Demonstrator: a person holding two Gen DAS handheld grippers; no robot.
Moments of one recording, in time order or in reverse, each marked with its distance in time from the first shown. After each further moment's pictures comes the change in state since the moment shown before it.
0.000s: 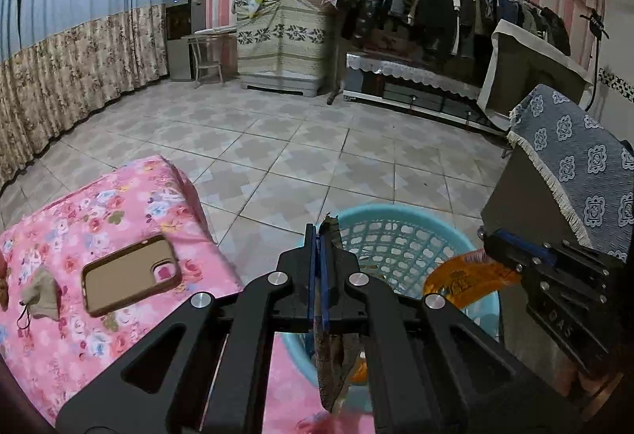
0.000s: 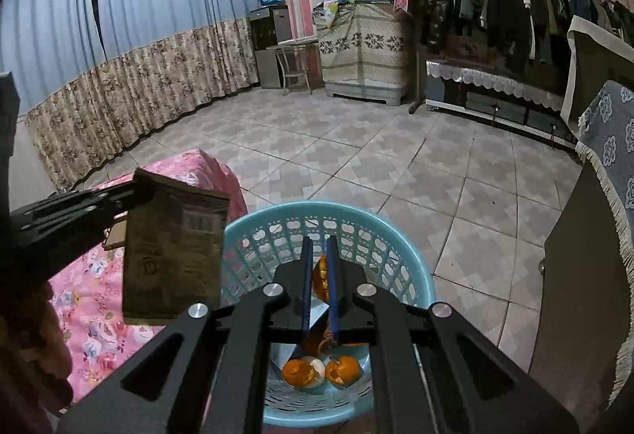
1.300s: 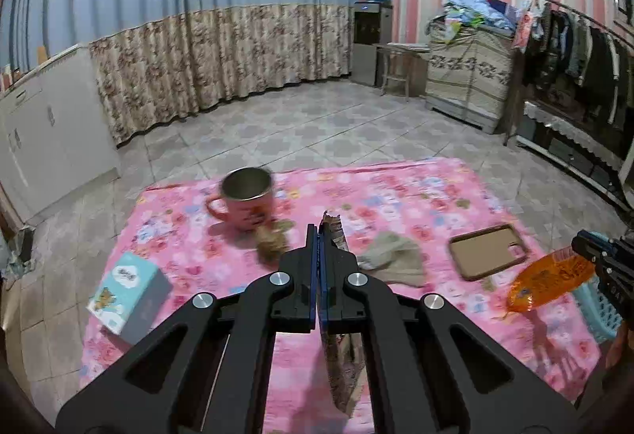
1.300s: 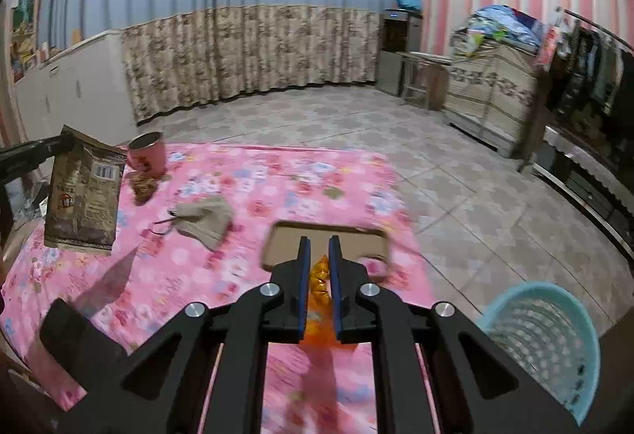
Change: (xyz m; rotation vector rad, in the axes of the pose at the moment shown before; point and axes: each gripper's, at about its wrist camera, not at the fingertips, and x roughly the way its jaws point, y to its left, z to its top) left arm -0.183 0.326 -0.069 -0.283 -0.065 0.513; right arm 0.019 0.261 0.003 -0.343 0.003 0.242
